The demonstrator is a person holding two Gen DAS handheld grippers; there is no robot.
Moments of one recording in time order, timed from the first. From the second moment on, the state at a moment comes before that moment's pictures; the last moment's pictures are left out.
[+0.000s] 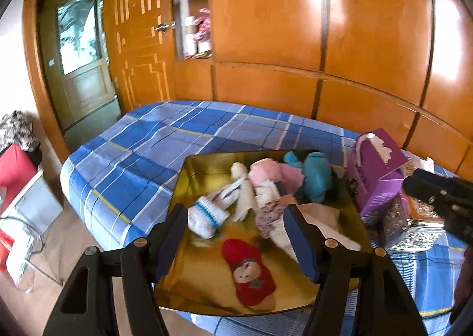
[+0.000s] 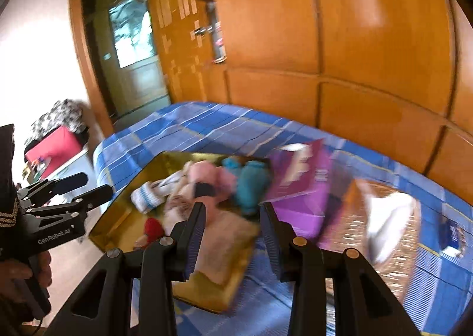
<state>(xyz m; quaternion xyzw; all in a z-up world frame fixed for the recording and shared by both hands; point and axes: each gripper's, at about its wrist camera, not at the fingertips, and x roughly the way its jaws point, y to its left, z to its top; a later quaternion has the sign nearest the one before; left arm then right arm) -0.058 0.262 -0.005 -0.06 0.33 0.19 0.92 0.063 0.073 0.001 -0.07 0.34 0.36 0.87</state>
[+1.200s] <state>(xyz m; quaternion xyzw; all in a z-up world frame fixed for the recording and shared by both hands) 0.118 -0.096 0.039 0.10 0.37 -0.19 0.91 0.084 -0.276 -0.093 0.07 0.45 -0.02 0.89</state>
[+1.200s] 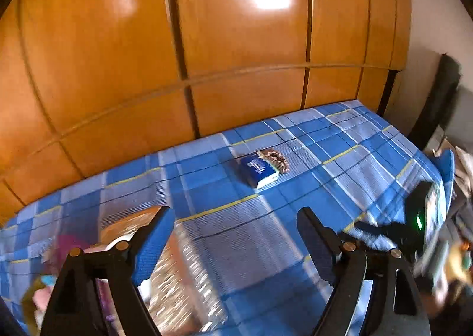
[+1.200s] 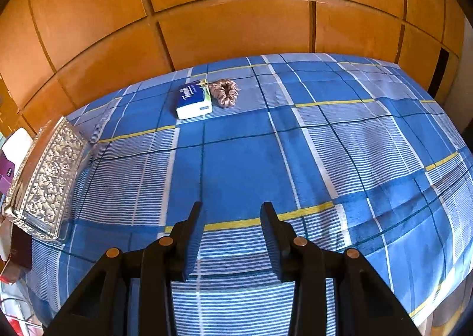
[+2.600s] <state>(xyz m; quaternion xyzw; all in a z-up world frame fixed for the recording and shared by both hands) 0.258 -0.164 -0.119 0.02 0.56 -0.08 0.83 0.137 -0.339 -0.113 0.14 0.44 0.03 0.89</state>
